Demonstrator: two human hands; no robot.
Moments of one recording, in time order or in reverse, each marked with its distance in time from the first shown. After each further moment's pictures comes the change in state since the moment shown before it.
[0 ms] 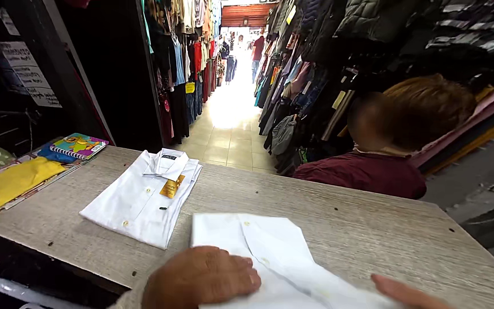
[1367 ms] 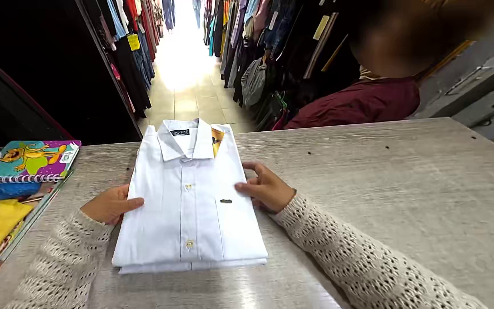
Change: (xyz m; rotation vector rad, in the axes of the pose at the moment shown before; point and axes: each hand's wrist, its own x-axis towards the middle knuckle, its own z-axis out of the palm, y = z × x) left_hand -0.136 -0.285 -0.249 -0.514 -0.320 -1.514; right_hand 0.210 0.029 0.284 0.509 0.023 1.053
